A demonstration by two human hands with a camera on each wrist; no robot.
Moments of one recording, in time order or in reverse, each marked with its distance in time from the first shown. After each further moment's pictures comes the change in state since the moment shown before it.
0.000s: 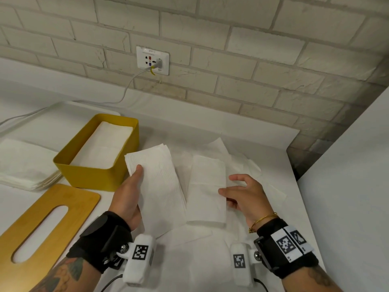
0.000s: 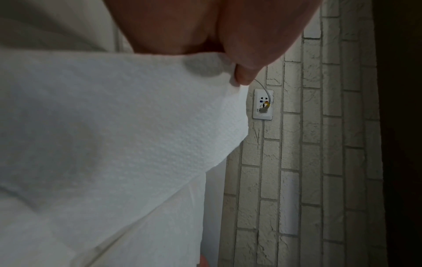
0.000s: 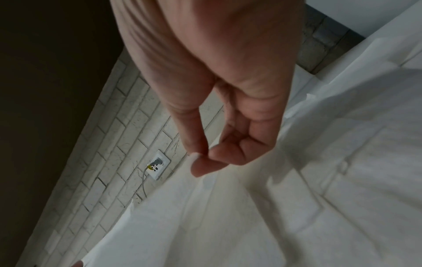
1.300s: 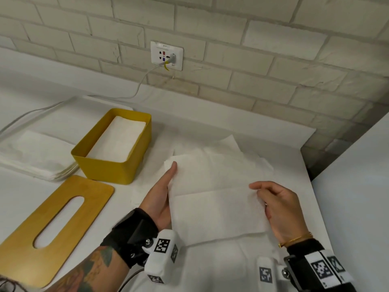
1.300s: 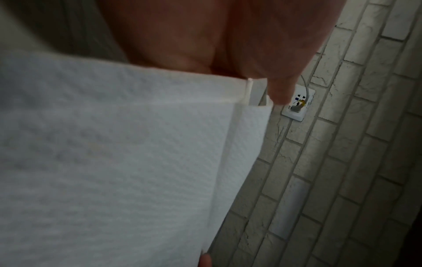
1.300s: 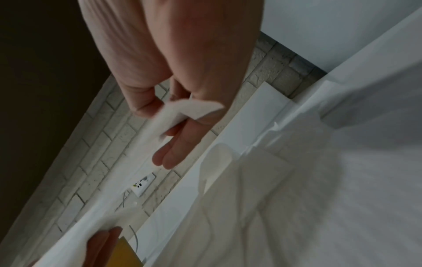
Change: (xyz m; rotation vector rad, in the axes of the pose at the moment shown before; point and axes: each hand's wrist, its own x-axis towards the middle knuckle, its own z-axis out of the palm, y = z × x) left_hand 0.007 -0.023 0.009 -0.189 -0.458 -0.339; right_hand -0.019 0.016 -0.033 0.062 0.017 -0.240
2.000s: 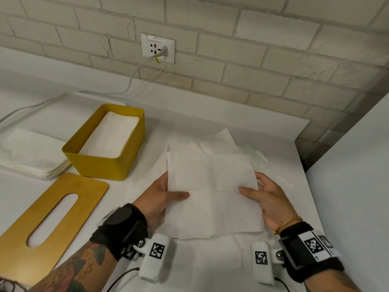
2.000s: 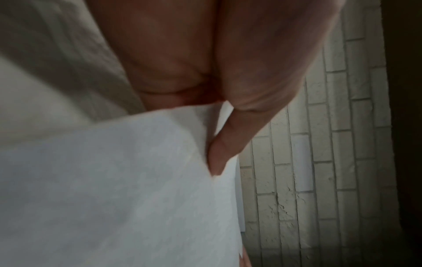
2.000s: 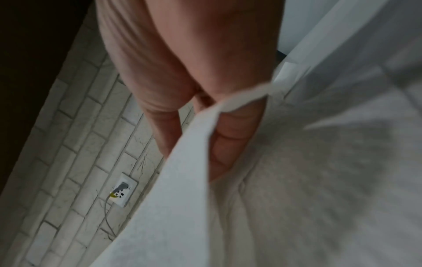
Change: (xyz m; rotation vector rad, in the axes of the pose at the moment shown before) left_hand -0.001 -0.008 -0.015 0.485 -0.064 0.132; right_hand 0.015 0.011 0.001 0.132 -0.096 0.222
